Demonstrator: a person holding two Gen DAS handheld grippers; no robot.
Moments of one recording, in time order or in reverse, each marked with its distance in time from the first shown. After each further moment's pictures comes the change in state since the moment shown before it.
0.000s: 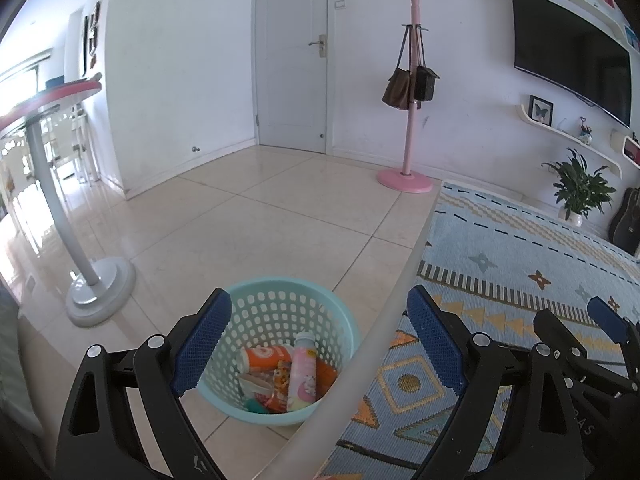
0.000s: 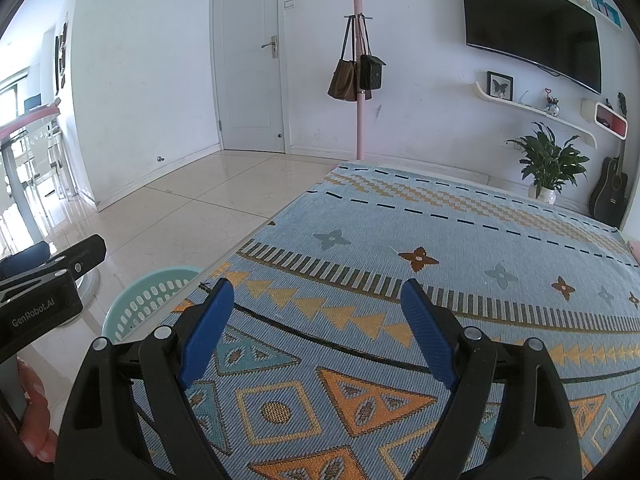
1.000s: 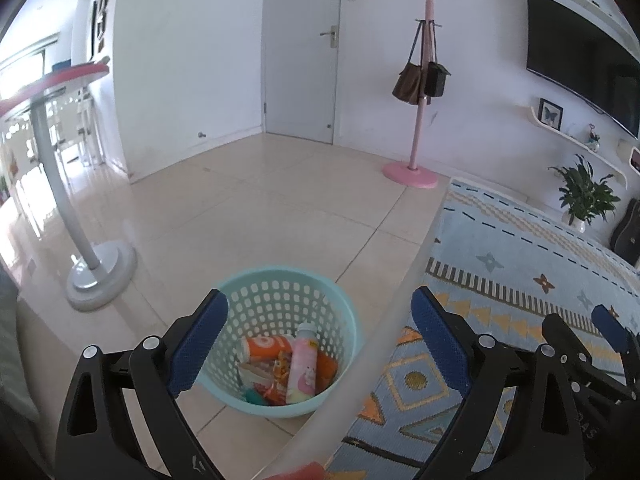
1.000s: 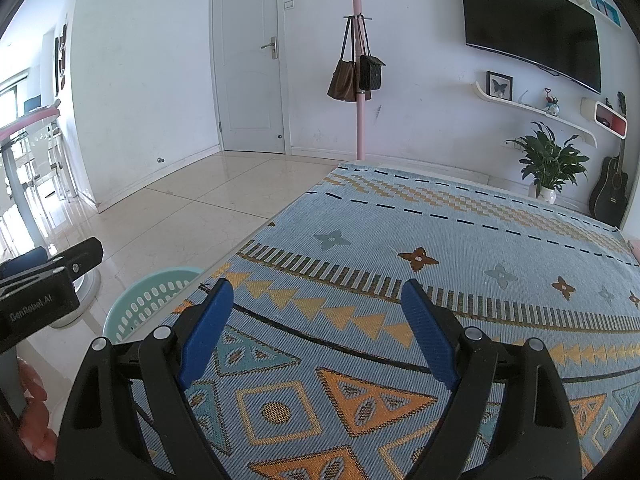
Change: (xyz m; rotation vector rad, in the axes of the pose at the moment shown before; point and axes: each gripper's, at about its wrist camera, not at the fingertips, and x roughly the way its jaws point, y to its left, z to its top) left arm 0.006 0.011 0.001 -0.050 0.045 0.007; right arm 0.000 0.000 0.000 0.001 0.000 0.001
